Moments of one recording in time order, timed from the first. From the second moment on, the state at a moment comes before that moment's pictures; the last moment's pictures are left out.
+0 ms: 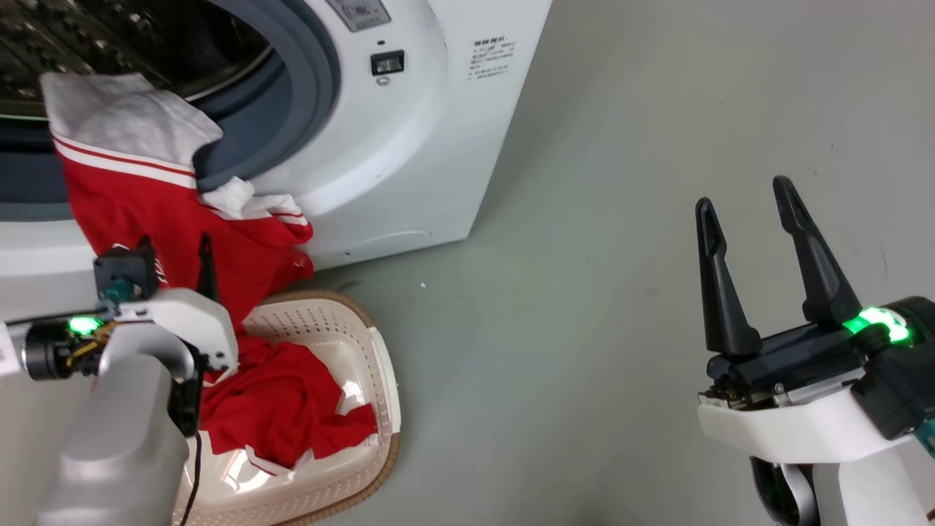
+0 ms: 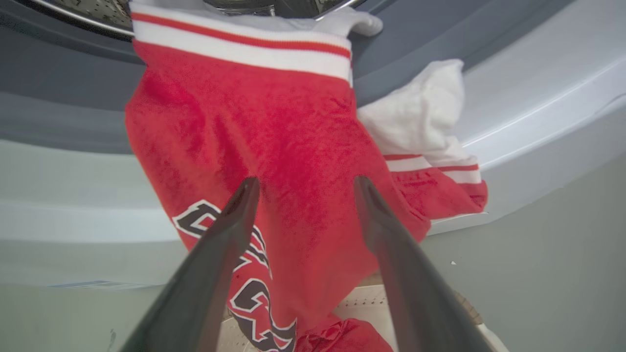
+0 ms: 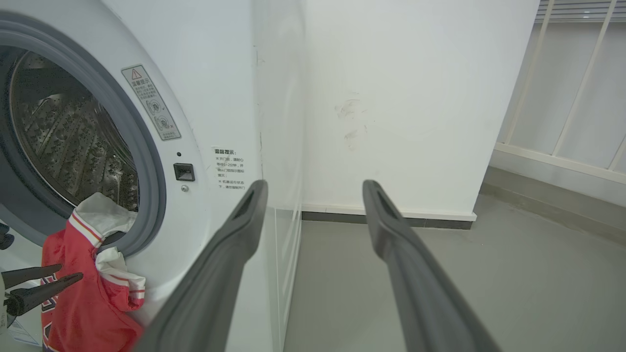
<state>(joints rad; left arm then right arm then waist) -0.61 0.34 -0.23 0.85 -0.35 0.08 -0.26 -0.15 -0.05 0.13 -0.22 0.08 0.13 -0.26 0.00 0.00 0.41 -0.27</state>
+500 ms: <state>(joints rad) -0.79 0.37 -0.20 1.00 -0.31 0.05 -0.26 -0.20 -0.05 0.12 -0.23 0.10 0.13 -0.26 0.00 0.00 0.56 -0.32</state>
